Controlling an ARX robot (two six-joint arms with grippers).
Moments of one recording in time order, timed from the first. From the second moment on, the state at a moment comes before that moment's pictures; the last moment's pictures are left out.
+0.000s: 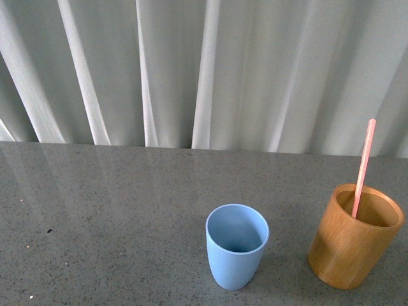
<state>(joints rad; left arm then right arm) 0.00 0.00 0.02 0.00 0.00 0.00 0.00 0.00 0.02 0.00 0.00 0.00</state>
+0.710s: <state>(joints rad) 0.00 0.00 0.02 0.00 0.00 0.00 -0.06 0.52 0.17 -0.10 -0.06 0.12</state>
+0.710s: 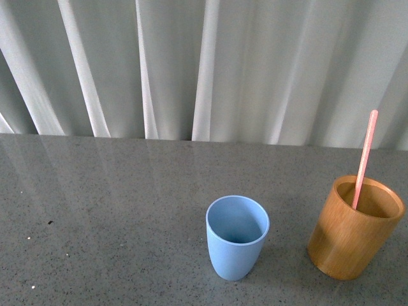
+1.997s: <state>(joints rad) 0.00 0.00 0.02 0.00 0.00 0.00 0.04 1.78 0.74 0.61 -0.16 0.04</state>
